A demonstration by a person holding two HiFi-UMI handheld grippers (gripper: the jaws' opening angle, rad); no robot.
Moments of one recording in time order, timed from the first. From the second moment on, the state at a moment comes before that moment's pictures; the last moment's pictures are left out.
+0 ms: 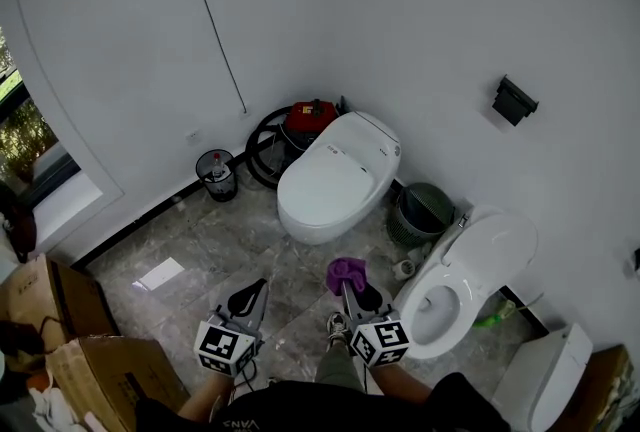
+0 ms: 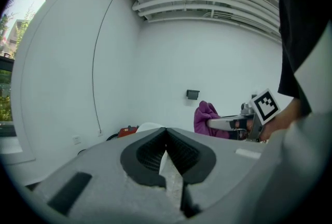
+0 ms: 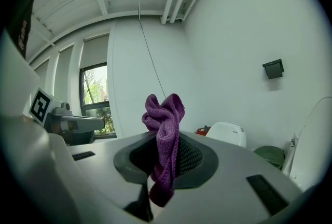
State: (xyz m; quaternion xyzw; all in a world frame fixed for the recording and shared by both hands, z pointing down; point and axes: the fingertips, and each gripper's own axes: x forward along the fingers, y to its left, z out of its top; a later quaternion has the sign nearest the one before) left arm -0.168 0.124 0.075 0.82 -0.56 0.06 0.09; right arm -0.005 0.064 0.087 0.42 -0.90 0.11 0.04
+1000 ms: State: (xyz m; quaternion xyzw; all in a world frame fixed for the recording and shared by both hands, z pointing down) left arm -0.226 0.191 0.059 0.81 -0.58 0.04 0.09; right arm -0.054 0.115 0.086 0.41 -0.90 0.11 0.09
